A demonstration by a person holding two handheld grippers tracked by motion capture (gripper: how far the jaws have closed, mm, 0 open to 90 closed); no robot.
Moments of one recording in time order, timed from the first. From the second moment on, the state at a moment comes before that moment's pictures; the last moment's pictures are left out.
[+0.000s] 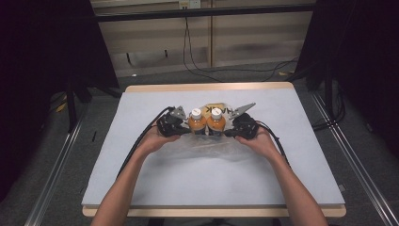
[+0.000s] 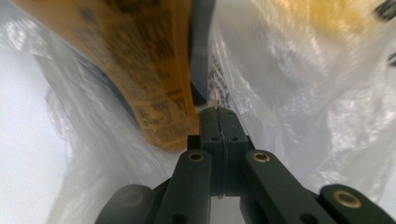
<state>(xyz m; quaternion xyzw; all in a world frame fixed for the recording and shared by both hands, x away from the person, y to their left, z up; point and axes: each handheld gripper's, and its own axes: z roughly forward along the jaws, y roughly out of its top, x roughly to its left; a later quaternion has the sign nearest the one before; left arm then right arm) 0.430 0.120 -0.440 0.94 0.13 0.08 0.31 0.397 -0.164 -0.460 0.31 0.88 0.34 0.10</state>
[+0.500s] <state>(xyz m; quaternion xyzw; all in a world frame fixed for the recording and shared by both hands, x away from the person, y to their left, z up) 0.429 0.120 -0.459 0.97 0.11 0.10 0.22 0.402 -0.171 -0.468 0.29 0.91 0.26 0.14</state>
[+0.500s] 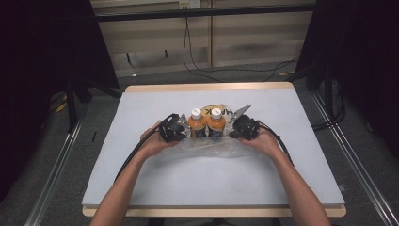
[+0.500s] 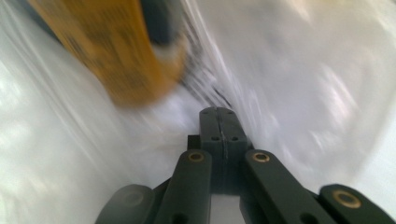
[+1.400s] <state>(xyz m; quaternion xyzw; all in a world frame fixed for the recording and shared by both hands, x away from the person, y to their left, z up) 0.452 0.173 -0.458 0.97 0.15 0.14 0.16 0.419 -0.206 -0.459 0.27 0.94 0.14 0.15</state>
